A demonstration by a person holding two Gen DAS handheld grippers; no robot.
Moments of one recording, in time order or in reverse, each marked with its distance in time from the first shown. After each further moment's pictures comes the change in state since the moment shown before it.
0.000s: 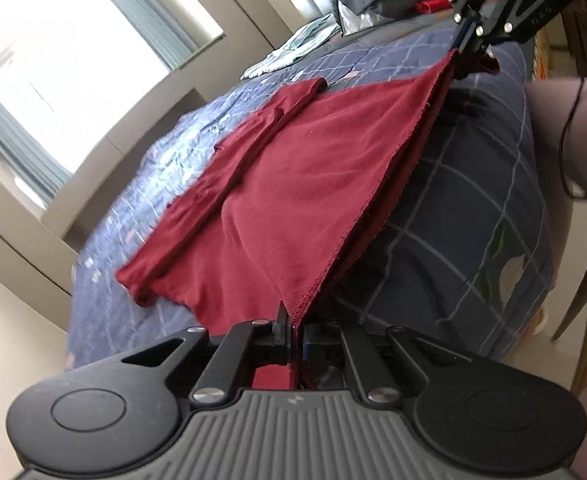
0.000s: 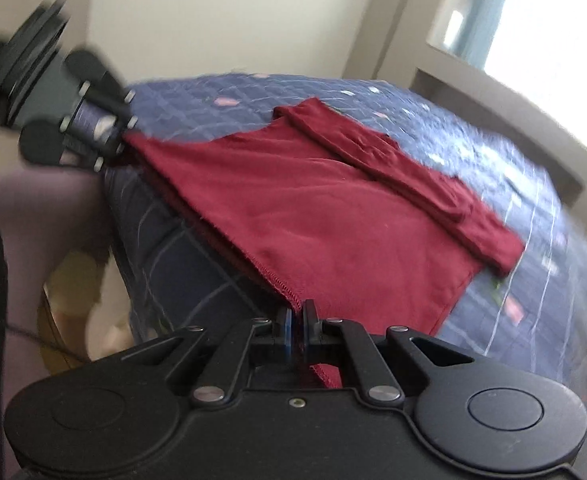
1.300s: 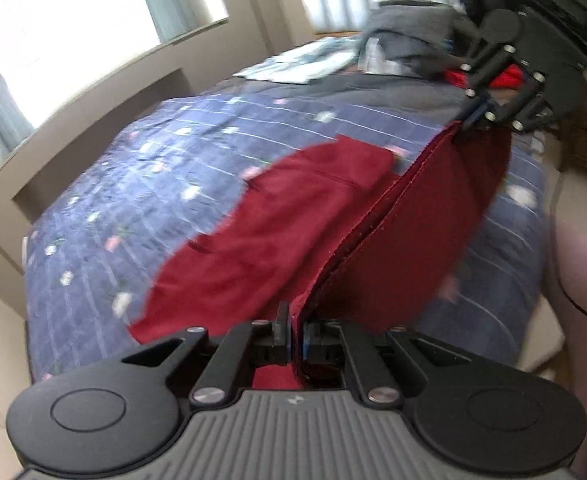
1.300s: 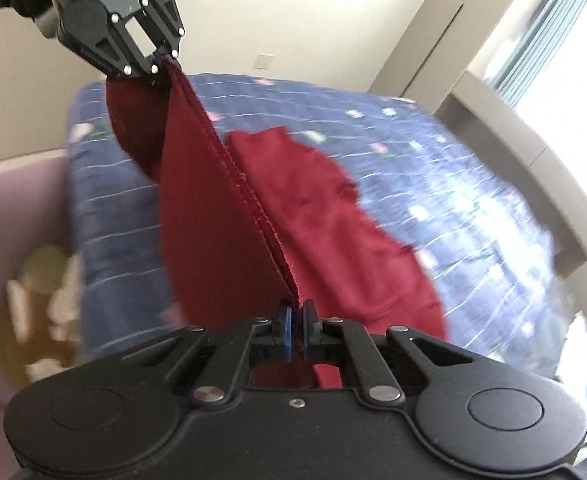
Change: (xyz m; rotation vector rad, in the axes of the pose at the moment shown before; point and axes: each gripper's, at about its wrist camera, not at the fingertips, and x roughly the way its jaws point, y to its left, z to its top) left arm 0.020 0.183 0.113 -0.185 0.034 -0.216; right arm -0.005 -0.098 0.128 -0.279 0.060 -0.002
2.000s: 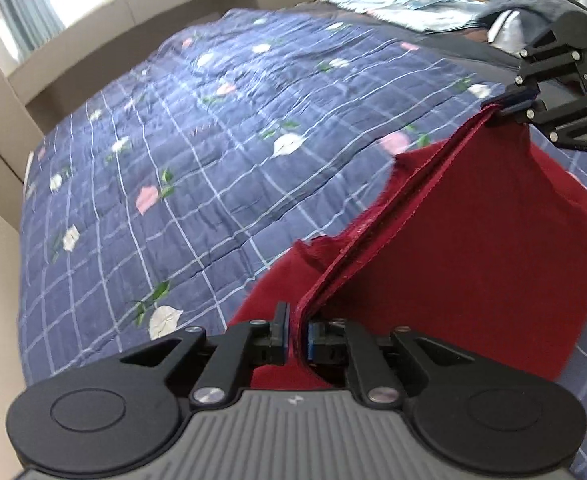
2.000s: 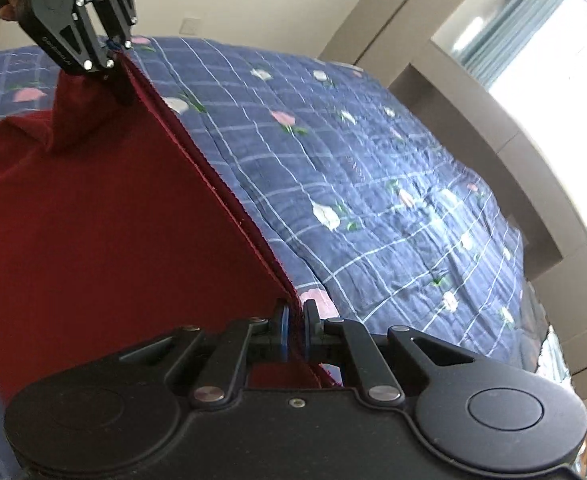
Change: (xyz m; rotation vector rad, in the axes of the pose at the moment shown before) left arm 0.208 0.169 0.055 -0.209 0.217 0.018; right arm 0.214 -0.155 0.044 0.006 0.084 -0.120
